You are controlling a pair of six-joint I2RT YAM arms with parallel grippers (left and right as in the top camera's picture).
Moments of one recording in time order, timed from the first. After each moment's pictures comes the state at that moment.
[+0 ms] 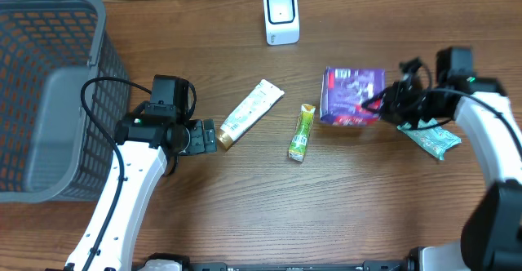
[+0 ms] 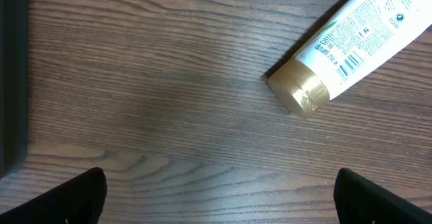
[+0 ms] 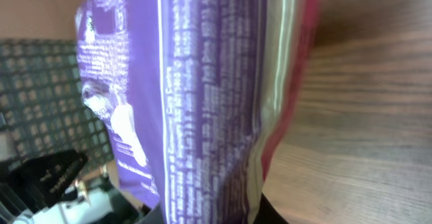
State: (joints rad) left arm -0.12 1.36 1.07 -0.99 -0.09 -0.26; right arm -0.11 1.65 1.22 -0.87 -0.80 0.23
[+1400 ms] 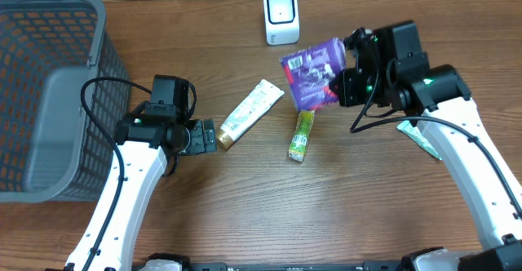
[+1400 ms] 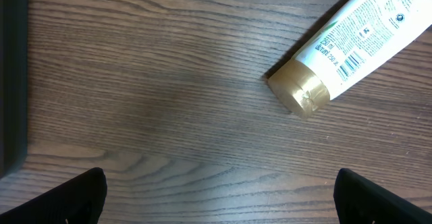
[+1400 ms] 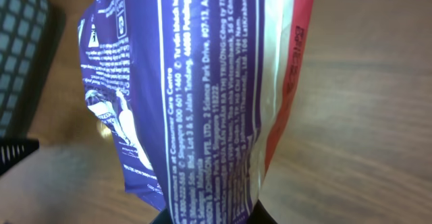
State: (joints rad) left arm -0.12 1.36 1.07 -0.99 -0.09 -0.26; right arm 0.29 1.53 1.42 -0.85 -0.32 0.16
